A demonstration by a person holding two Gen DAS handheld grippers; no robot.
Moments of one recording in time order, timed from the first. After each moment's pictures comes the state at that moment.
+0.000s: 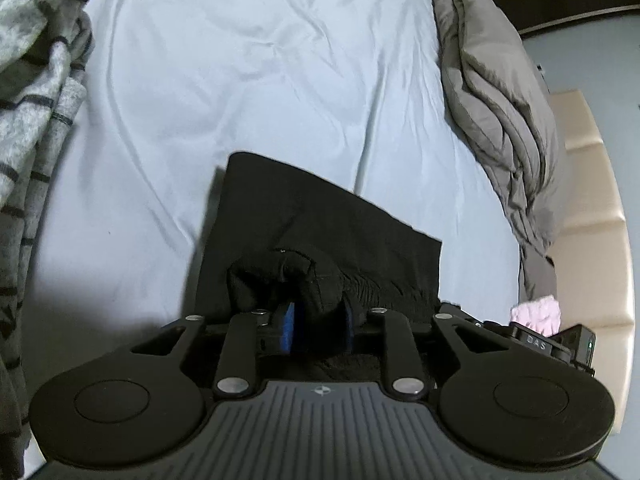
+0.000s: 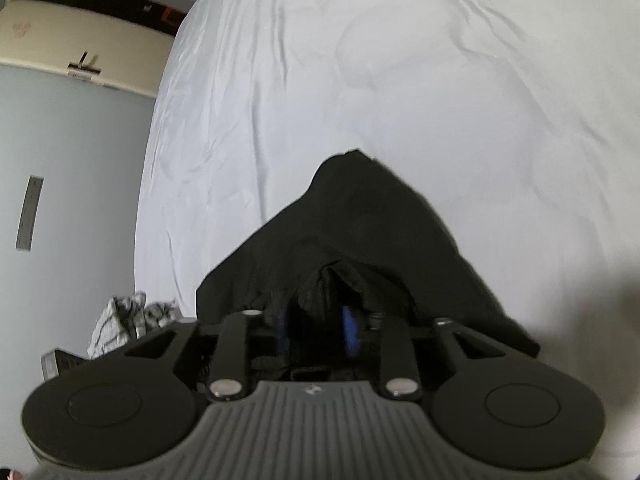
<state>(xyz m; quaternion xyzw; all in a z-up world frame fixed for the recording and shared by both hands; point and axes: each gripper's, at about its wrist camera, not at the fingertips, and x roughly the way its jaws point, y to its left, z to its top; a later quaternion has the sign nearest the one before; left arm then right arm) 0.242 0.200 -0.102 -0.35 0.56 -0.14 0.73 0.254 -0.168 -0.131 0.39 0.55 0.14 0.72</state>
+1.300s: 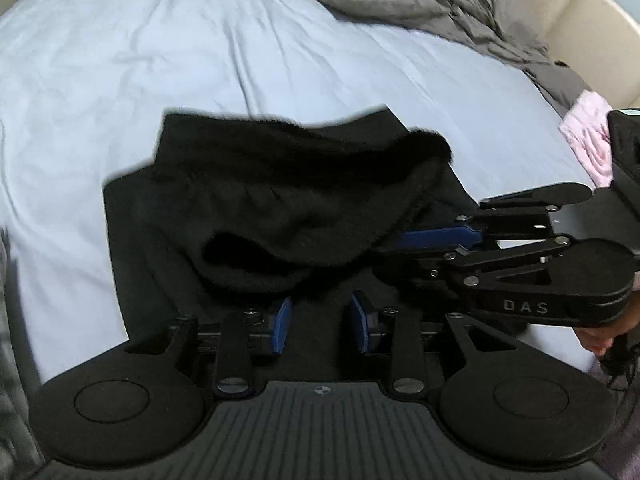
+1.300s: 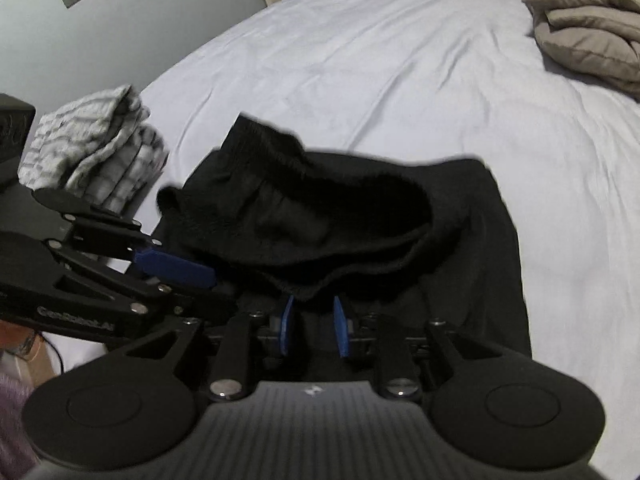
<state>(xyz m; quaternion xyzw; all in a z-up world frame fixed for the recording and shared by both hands) 0.208 0.093 -0.078 0.00 0.52 -0.23 0.82 0.210 -0.081 -0.108 0.02 0.48 0.27 0.84</state>
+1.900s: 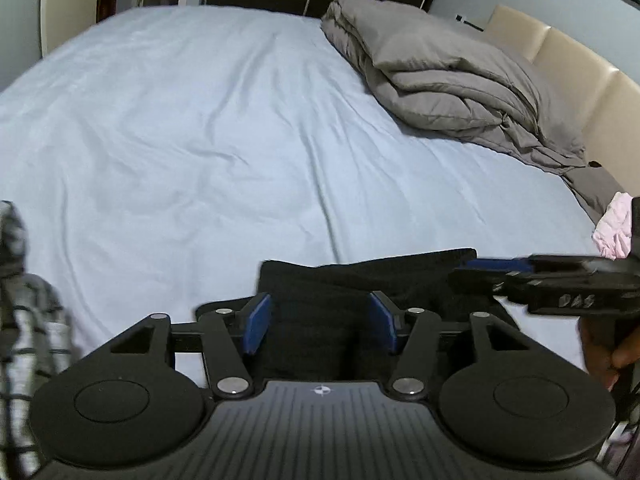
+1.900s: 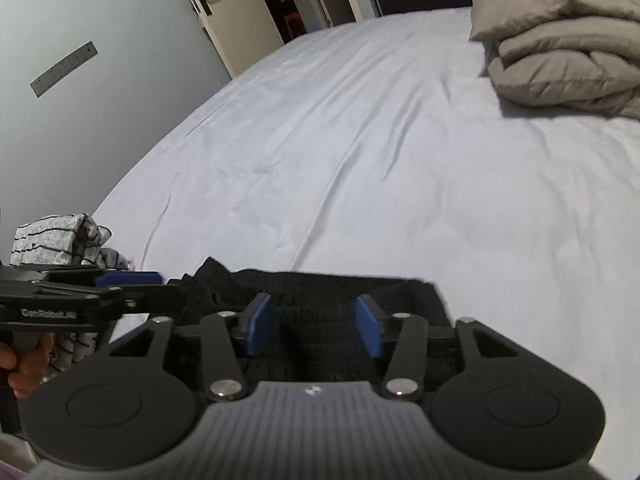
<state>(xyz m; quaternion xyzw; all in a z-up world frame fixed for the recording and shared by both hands) 0.234 0.141 -0.050 -0.05 0.43 -0.17 0.89 0.263 -0.109 -0.091 0.09 0.41 0.22 0.88</state>
